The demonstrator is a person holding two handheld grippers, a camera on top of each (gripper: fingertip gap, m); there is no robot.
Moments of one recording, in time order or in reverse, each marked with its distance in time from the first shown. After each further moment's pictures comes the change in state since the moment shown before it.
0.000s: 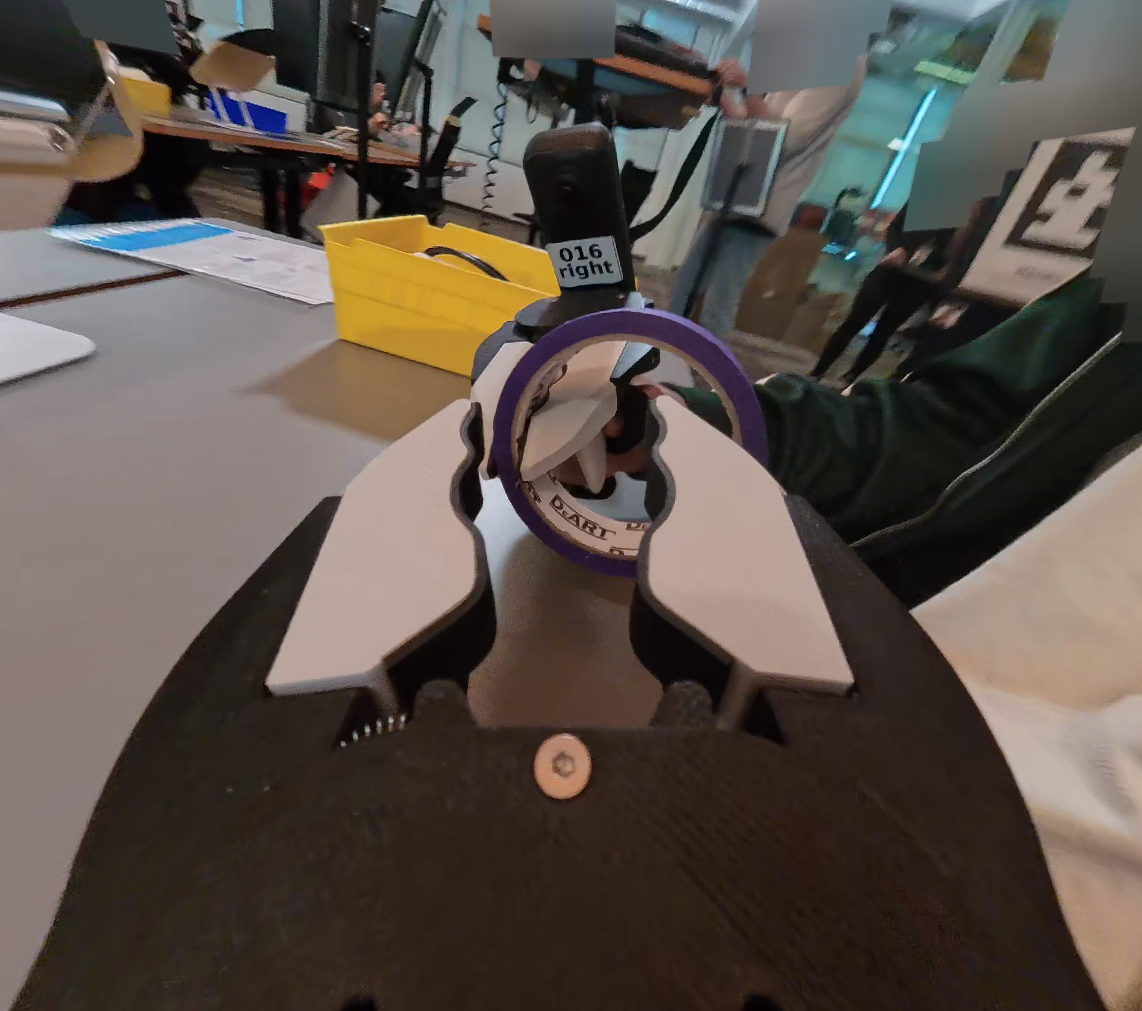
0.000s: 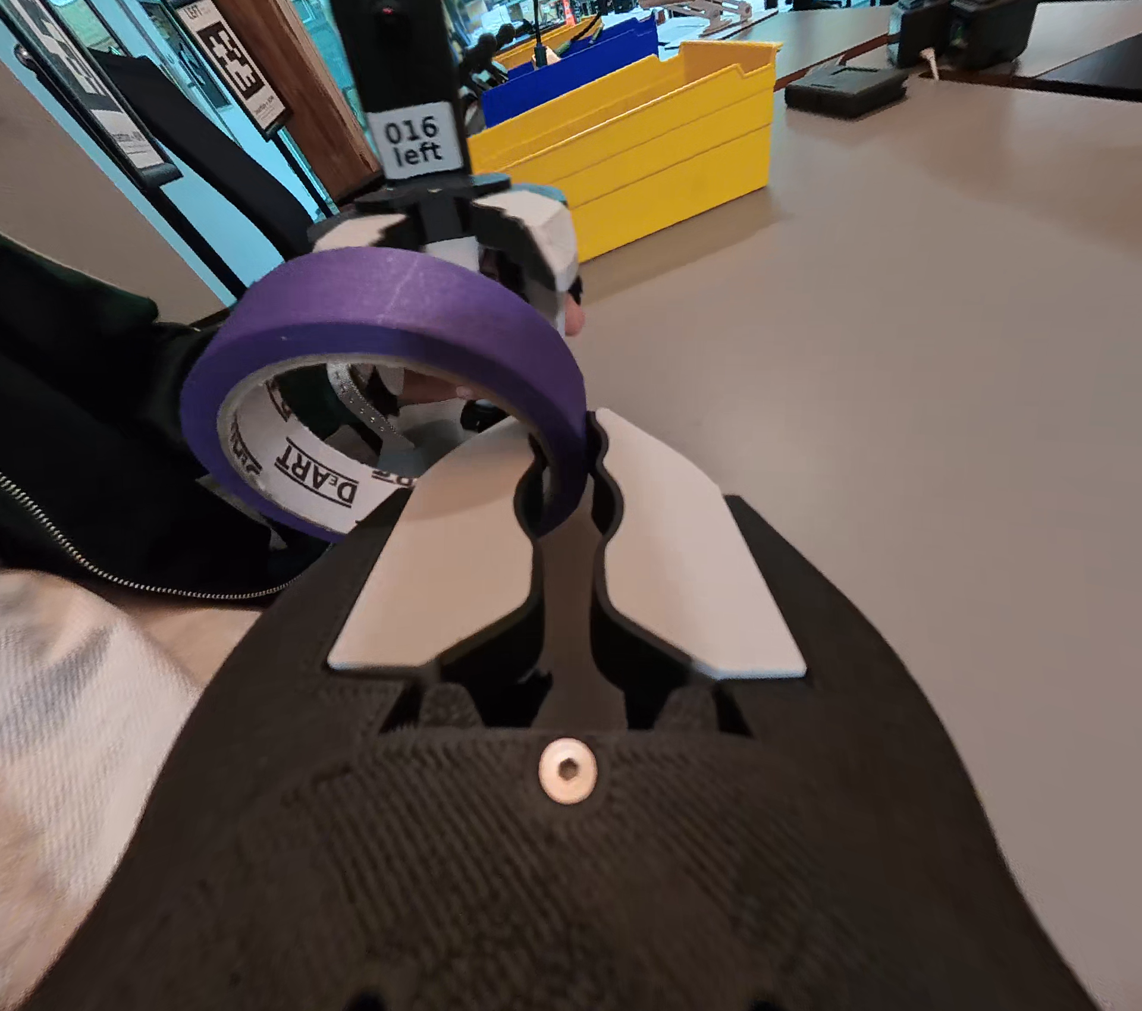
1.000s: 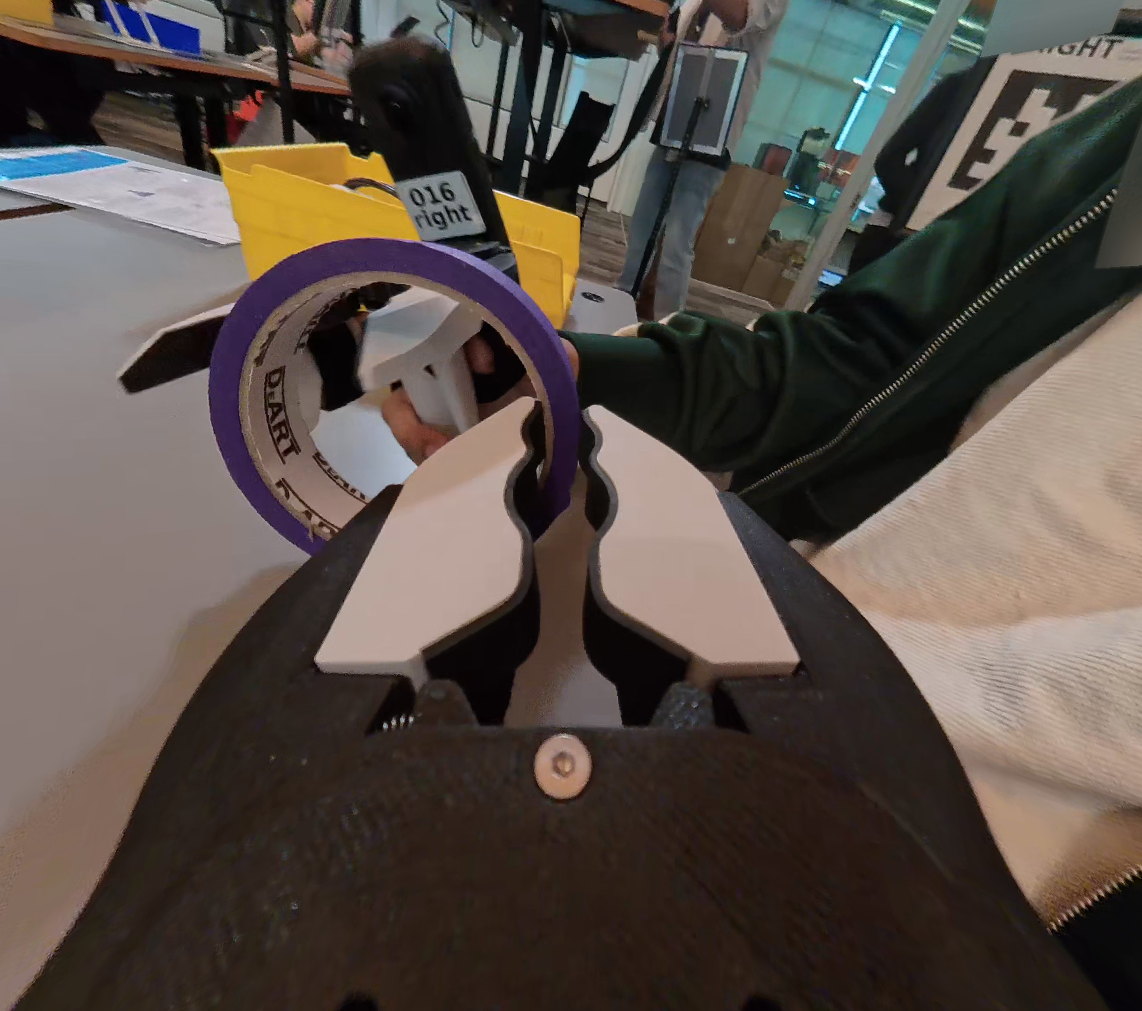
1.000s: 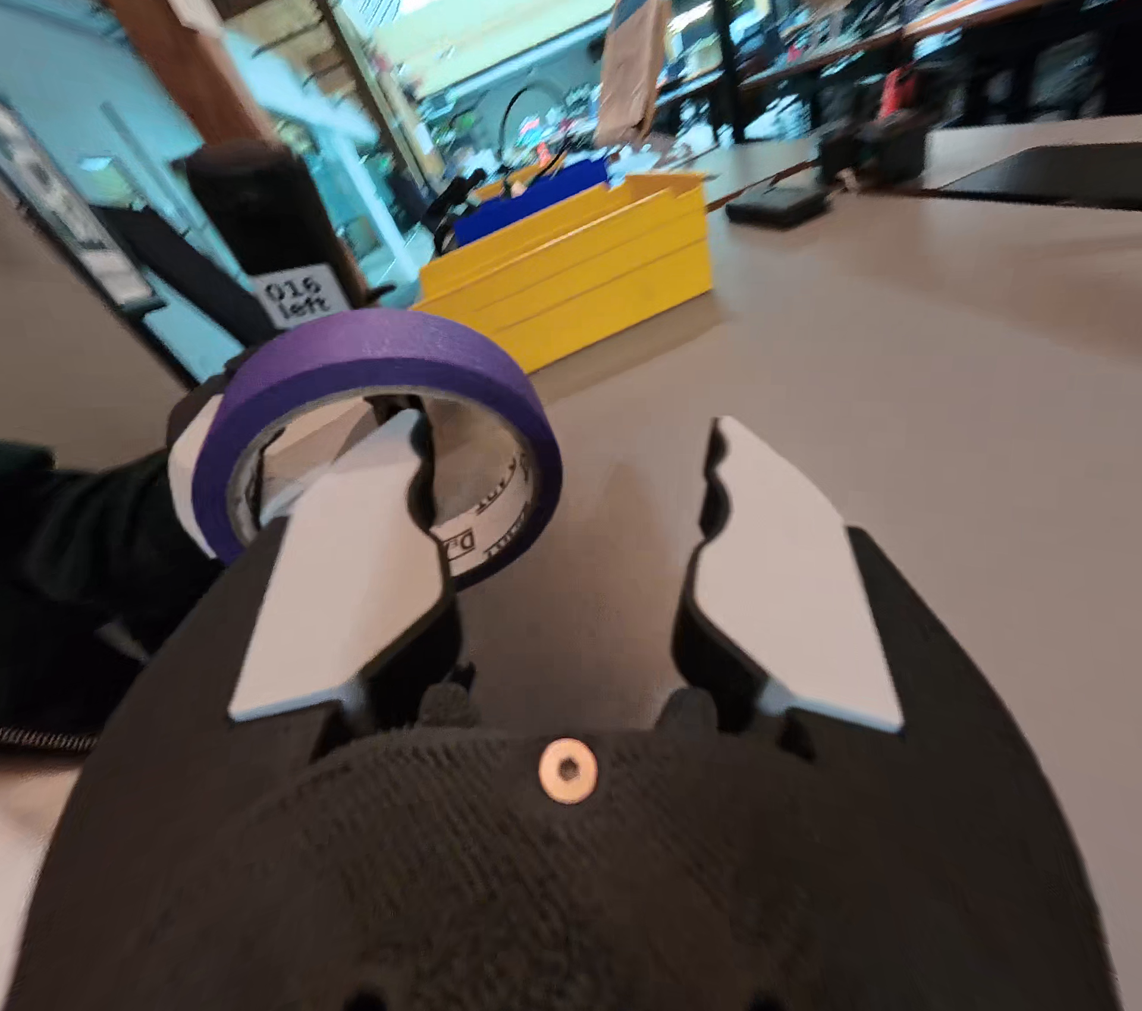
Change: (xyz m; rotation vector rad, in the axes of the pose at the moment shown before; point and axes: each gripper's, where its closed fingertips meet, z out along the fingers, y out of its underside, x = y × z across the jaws) left arm 0.036 0.022 -0.005 -0.092 0.073 -0.021; right arm 0.031 -0.028 0.027 0.196 0.045 0.039
